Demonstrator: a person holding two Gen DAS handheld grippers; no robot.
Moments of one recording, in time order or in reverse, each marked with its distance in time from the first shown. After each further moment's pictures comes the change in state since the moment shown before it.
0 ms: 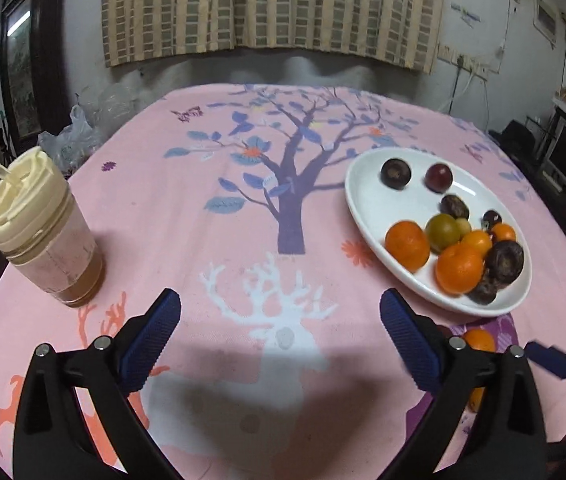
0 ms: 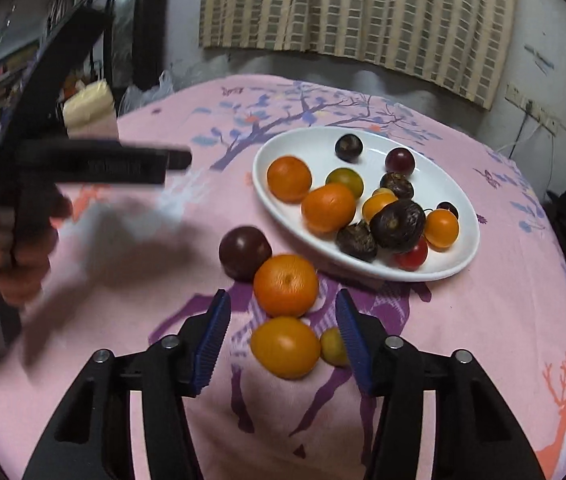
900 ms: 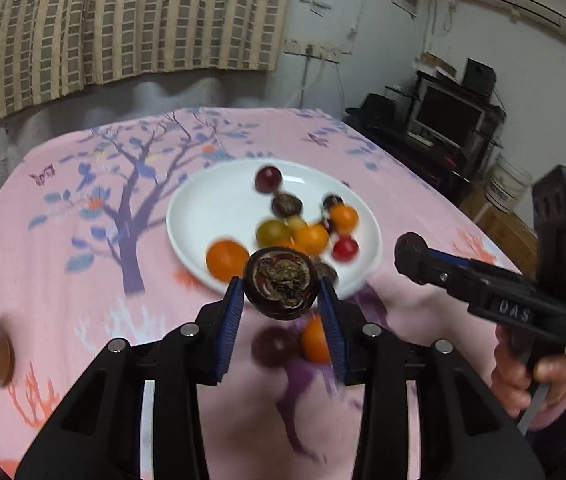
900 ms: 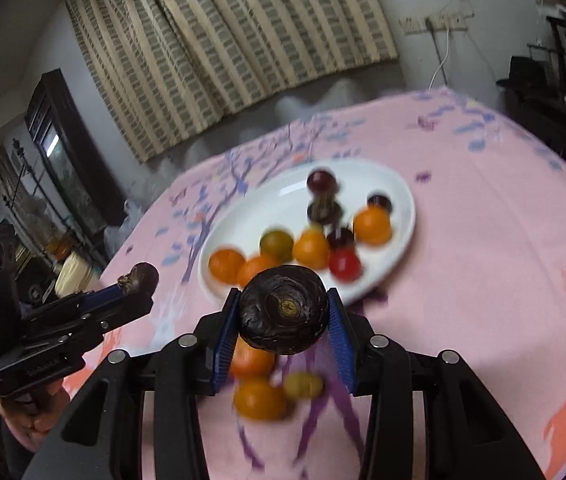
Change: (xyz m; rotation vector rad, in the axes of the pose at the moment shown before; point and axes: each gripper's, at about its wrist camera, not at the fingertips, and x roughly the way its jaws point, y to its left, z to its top) left arm -0.024 -0.067 0.020 0.272 -0.018 -0.445; right arm -0.018 -0.098 0.000 0.581 -0.206 0.104
